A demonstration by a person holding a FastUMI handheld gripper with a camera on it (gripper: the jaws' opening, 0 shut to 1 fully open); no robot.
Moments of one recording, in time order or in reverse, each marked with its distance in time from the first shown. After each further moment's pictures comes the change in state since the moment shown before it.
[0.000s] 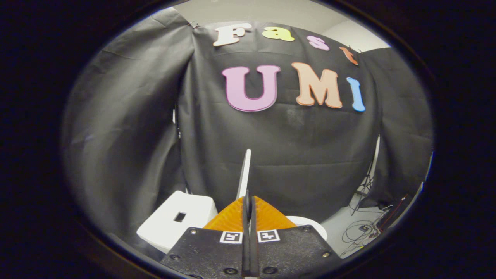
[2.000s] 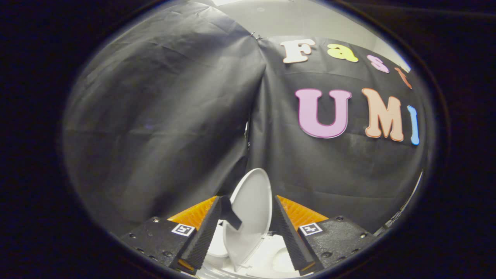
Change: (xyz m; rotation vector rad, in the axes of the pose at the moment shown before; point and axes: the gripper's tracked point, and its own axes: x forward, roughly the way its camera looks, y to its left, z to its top) arm -0.033 0.055 0.033 -0.223 -0.144 0.408
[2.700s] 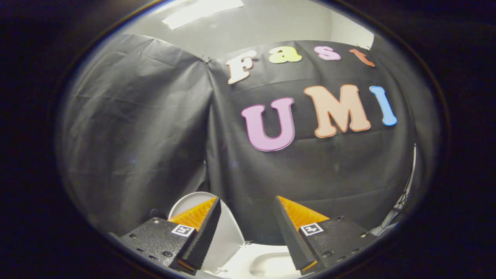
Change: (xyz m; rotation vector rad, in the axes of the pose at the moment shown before) arm -0.058 -0.206 0.028 0.239 -0.122 -0.049
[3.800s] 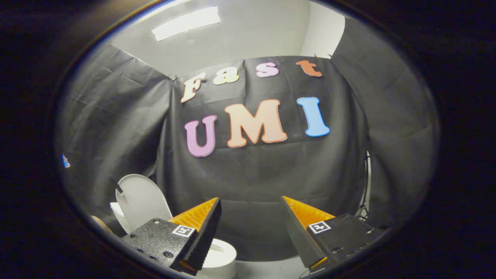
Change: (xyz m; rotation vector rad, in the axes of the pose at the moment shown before) arm -0.197 -0.364 -0.051 -0.033 -0.114 -0.214
